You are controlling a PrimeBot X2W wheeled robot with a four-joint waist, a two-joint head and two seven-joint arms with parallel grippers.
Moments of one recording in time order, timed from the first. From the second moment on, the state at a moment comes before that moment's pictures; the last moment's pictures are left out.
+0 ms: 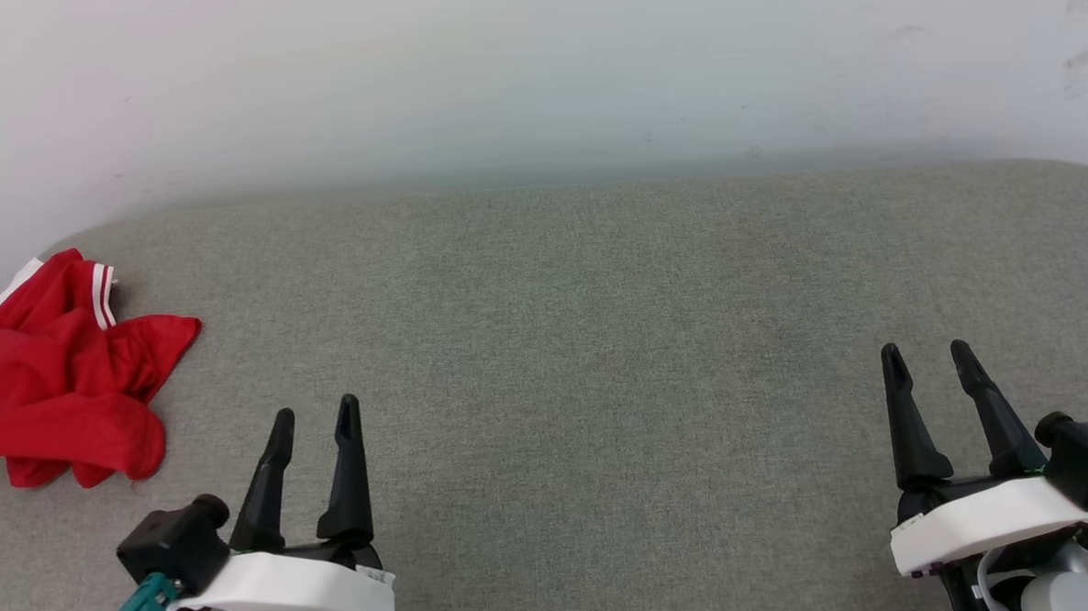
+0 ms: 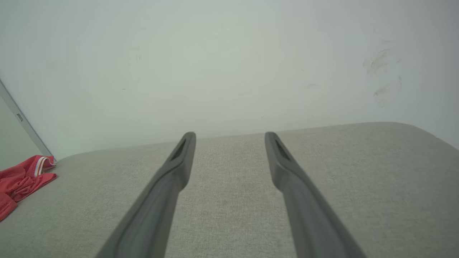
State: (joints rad) left arm 0.02 0.05 -0.03 -0.04 -0.48 -0.07 -0.15; right arm -0.06 -0.05 -0.05 0.07 0.27 0.13 -0.15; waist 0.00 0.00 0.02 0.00
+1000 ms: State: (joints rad) left arm 0.04 0.07 -0.10 -0.04 -0.24 0.01 -0.22; right arm -0.04 -0.05 -0.03 0.04 0.00 0.13 -0.22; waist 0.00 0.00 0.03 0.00
